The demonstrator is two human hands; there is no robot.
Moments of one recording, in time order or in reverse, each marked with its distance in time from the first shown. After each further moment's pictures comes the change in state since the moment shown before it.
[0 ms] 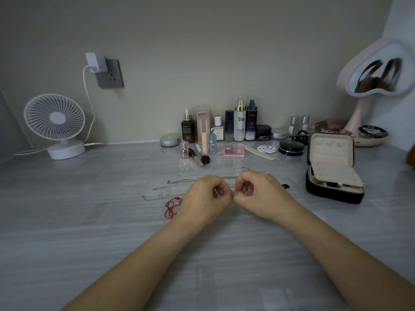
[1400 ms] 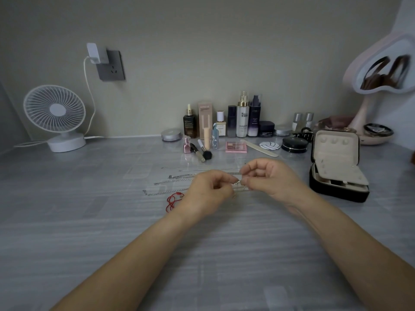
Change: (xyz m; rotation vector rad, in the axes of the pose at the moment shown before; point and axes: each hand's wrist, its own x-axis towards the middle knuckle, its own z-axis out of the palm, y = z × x) left_hand 0.000 0.006 -0.005 -0.408 -0.091 -0.133; right_hand 0.003 0.001 -0.014 0.659 -0.053 0.146
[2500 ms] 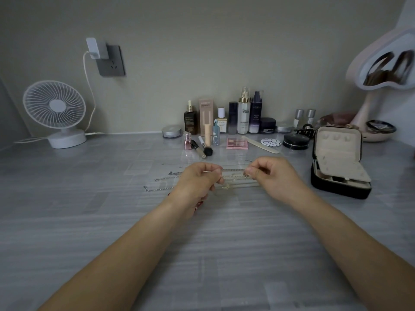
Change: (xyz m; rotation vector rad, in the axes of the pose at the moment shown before) left_hand 0.007 -0.002 -0.013 -0.202 0.104 -0.243; right_hand 0.009 0.014 -0.002 -0.404 0.144 -0.142
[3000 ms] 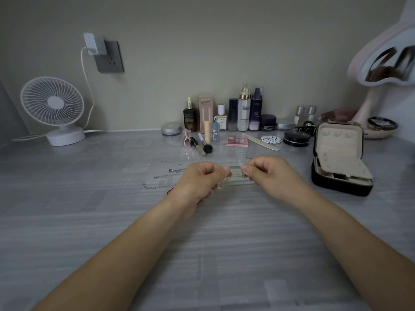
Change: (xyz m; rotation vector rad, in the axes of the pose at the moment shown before) left_hand -0.006 0.002 0.002 0.040 -0.061 0.027; right_hand -0.002 -0.003 0.002 0.078 -0.082 -0.003
